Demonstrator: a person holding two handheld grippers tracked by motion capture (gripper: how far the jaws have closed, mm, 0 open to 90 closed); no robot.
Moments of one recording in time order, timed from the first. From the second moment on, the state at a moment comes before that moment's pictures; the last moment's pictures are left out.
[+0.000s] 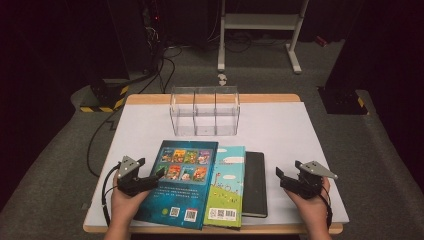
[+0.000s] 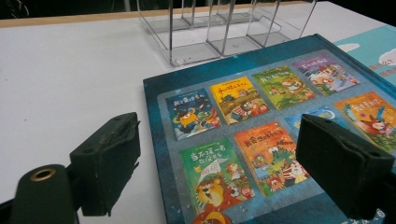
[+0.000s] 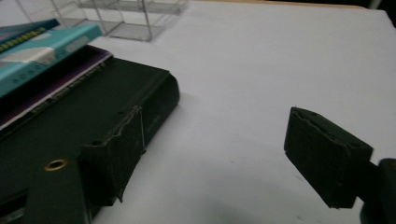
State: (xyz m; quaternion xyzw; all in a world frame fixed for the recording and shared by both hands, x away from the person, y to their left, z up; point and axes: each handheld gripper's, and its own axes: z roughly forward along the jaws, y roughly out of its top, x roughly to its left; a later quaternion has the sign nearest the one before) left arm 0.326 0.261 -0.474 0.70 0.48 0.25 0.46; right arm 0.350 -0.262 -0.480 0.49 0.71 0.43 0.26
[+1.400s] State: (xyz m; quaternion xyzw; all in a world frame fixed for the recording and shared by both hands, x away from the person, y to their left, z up) left arm 0.327 0.267 -0.501 0.74 0.52 0.12 0.41; right arm 0.341 -0.193 -0.467 0.39 0.76 0.46 0.23
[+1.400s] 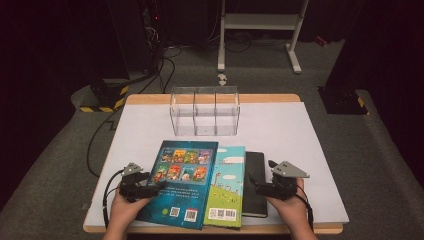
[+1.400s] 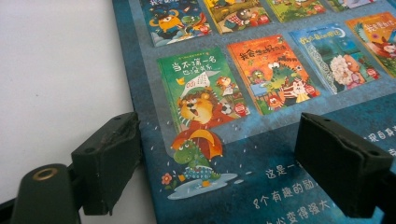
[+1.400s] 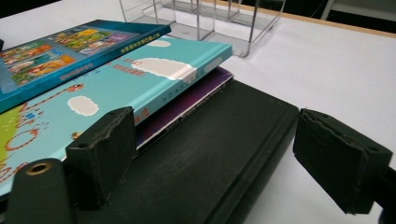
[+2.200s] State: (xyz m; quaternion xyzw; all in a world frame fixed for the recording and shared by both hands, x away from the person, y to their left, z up) left arm 0.325 0.267 -0.501 0.75 0.51 0.12 0.41; right arm 0.334 -0.180 -0.461 0.37 0.78 0.47 0.20
